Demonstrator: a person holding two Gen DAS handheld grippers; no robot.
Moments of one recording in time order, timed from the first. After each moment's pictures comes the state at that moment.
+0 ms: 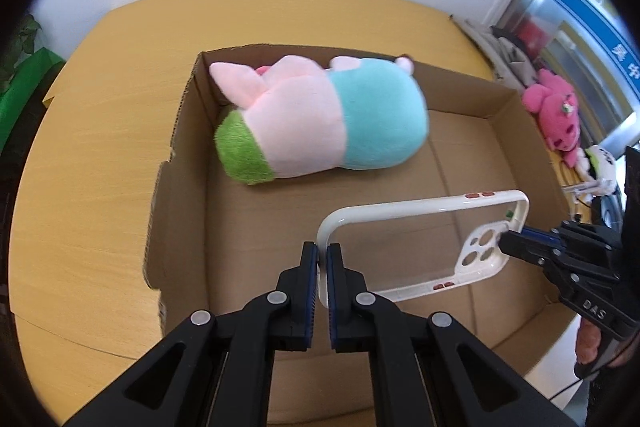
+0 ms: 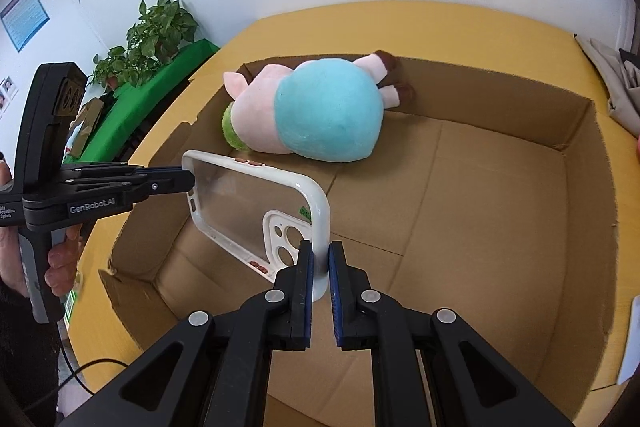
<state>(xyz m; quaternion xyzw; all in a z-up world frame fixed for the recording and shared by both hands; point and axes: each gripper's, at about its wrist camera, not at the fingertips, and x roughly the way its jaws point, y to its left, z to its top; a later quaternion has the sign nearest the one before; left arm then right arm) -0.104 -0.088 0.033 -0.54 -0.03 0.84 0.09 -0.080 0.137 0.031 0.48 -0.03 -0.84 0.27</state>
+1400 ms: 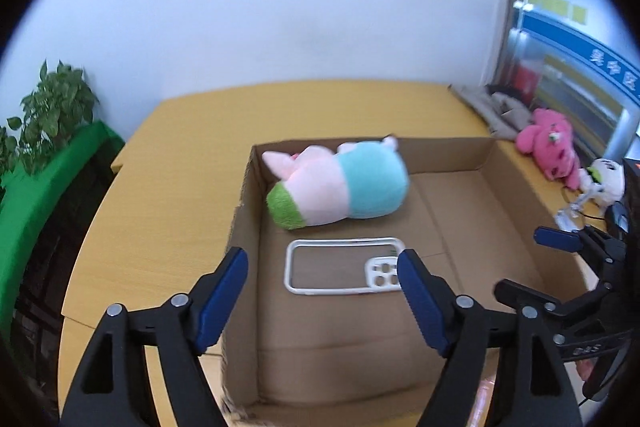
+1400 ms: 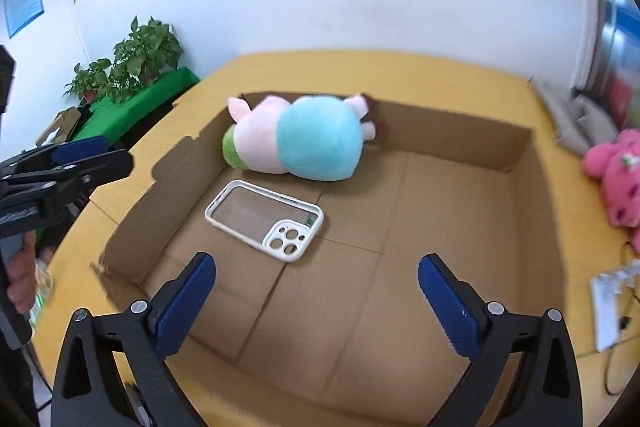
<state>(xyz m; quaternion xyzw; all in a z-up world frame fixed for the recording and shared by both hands) 0.021 -0.067 0.111 -0.35 0.02 0.93 0.05 0.000 0.143 0.067 0.38 0.03 -0.90 0.20</state>
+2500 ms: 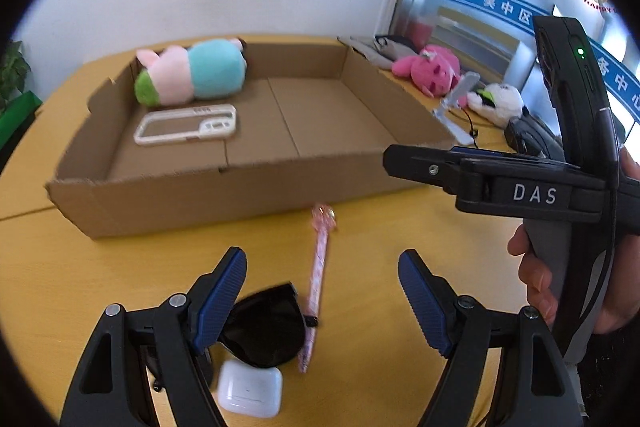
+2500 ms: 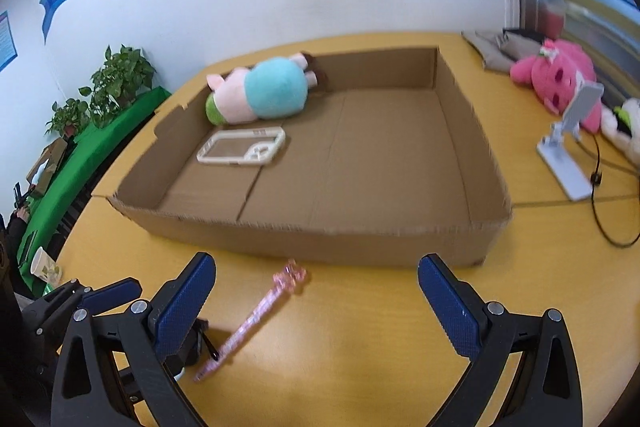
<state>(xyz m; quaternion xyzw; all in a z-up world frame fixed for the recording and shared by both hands) 0.181 0.042 0.004 -0.40 -0.01 0.89 0.20 0.125 0.211 0.029 0.40 -0.05 -0.91 0.14</state>
